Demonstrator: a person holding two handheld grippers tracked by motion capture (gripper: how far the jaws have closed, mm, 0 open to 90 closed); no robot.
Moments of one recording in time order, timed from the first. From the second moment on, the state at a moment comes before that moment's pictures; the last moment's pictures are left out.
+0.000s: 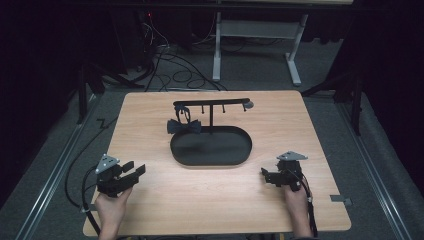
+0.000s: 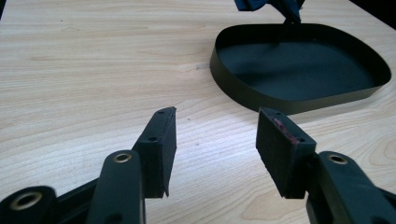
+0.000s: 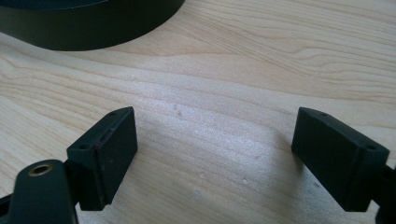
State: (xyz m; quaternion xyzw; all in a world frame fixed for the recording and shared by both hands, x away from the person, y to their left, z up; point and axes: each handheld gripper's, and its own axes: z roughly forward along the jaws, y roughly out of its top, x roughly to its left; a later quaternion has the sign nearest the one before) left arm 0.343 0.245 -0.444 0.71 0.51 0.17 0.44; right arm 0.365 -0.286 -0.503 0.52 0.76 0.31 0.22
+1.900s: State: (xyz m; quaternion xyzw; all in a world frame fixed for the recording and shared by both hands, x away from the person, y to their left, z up) left arm 0.379 0.223 -0.495 0.74 0.53 0.17 0.37; right arm 0.365 -0.286 -0.503 0.52 0.76 0.31 0.22
